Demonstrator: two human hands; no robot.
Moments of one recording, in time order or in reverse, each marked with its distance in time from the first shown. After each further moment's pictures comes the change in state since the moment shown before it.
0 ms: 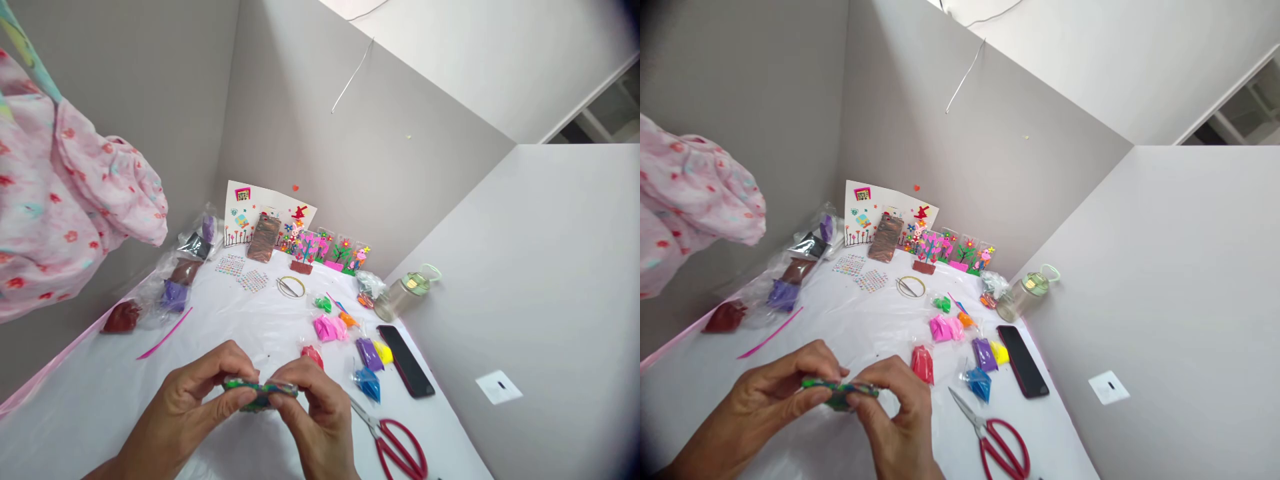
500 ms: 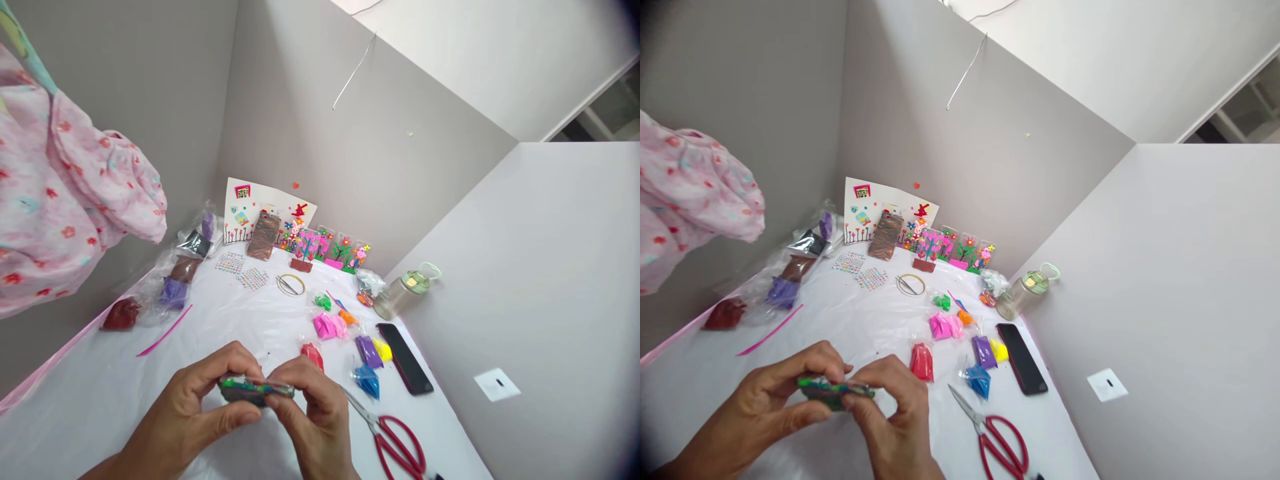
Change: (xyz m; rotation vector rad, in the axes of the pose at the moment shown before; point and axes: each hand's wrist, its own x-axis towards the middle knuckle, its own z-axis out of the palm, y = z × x) left_hand 0.000 -0.002 -0.004 0.050 -0.081 -0.009; right_hand 0.000 0.001 0.002 -0.065 -0.027 -0.105
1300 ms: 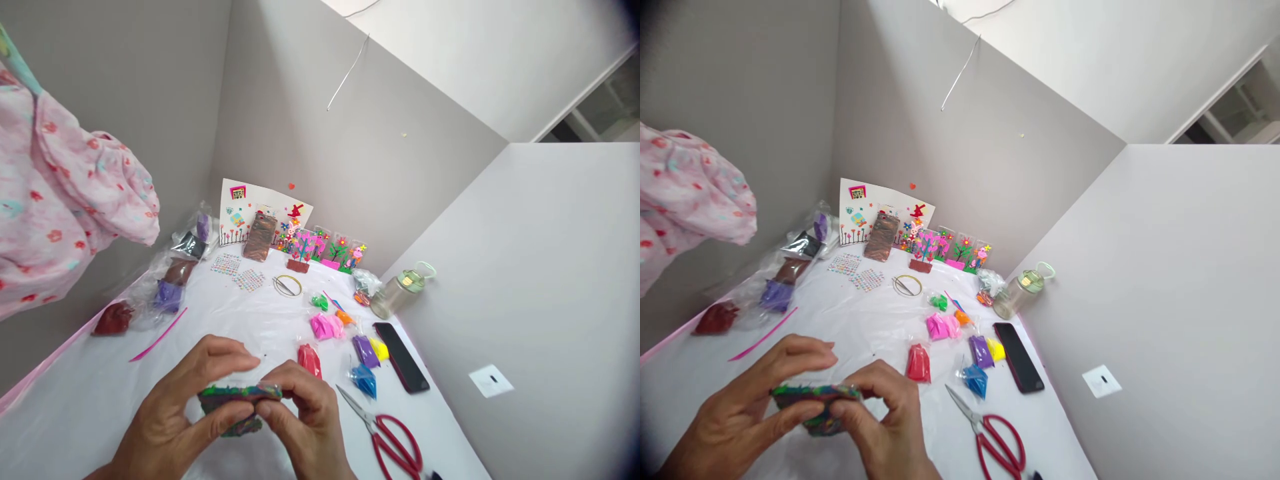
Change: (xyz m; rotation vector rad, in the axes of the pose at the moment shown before) left_hand -0.007 -0.003 0.006 0.280 0.306 0.254; right_hand -0.001 -0.001 0.000 0.104 -0.085 0.162
